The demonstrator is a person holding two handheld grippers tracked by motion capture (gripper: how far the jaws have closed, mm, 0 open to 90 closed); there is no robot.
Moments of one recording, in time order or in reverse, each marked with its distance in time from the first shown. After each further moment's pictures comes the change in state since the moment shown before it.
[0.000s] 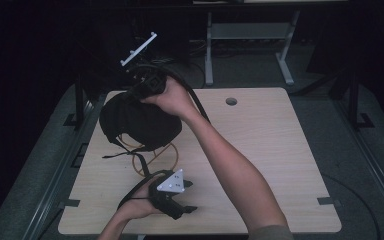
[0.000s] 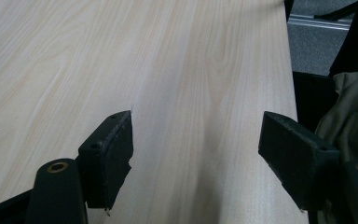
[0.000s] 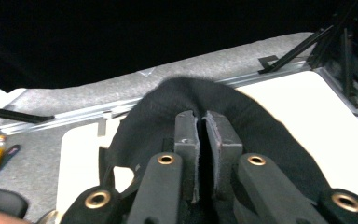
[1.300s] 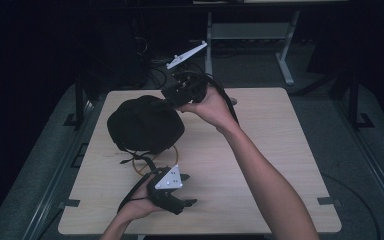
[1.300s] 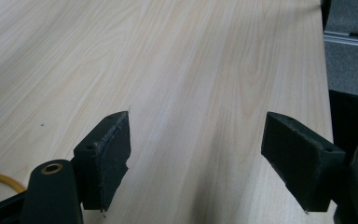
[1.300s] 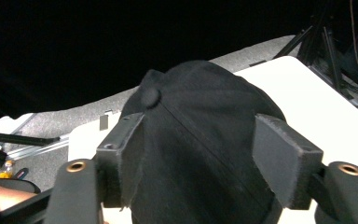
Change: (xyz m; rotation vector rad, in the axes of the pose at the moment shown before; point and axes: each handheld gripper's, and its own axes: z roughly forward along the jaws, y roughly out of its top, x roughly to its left) left arm 0.003 -0.003 -0.002 -0.038 0.109 -0.068; right arm -0.013 -0.069 -0.059 -0.100 -0.011 0.125
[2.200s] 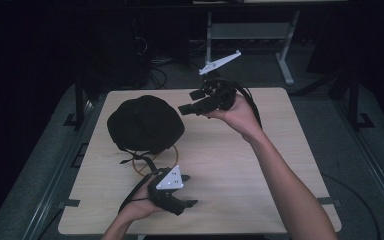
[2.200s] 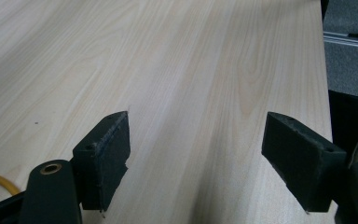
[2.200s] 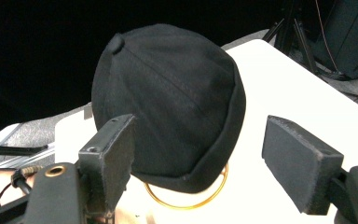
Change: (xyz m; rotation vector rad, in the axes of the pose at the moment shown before) left arm -0.002 -0.001 0.003 -0.005 -0.004 -0.019; right arm -0.018 -0.049 -0.043 -0.038 -0.063 0.070
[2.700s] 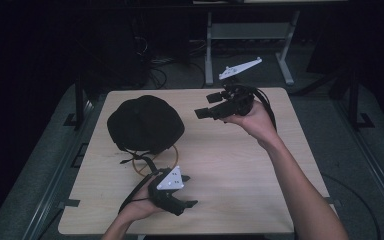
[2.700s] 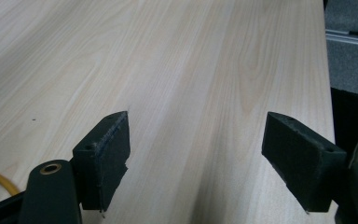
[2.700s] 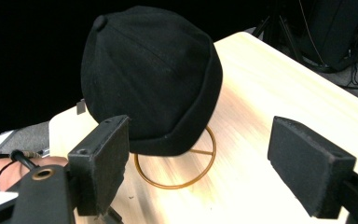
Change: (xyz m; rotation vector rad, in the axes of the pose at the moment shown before) left arm 0.001 0.000 0.000 0.003 0.002 0.011; right arm -0.013 -0.031 -0.029 -0.017 -0.036 0.040
